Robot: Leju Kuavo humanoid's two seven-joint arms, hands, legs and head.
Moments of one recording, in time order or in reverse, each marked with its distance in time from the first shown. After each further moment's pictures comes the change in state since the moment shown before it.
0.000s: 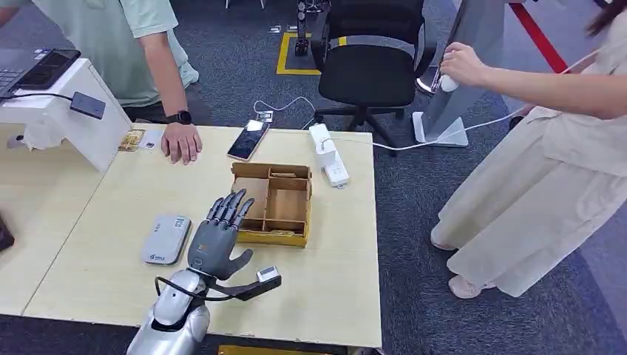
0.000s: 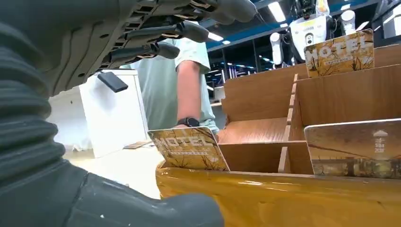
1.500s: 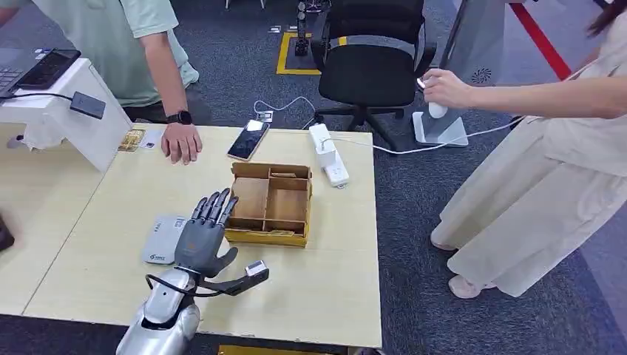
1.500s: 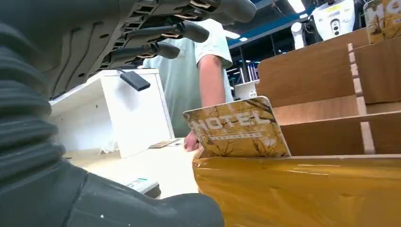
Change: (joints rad) left arm -0.004 0.037 0.033 0.019 -0.036 0.005 0.071; right arm 0.003 0.000 -0.005 0.001 0.000 -0.005 0.000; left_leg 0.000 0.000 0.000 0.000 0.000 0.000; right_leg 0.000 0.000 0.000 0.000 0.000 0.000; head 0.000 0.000
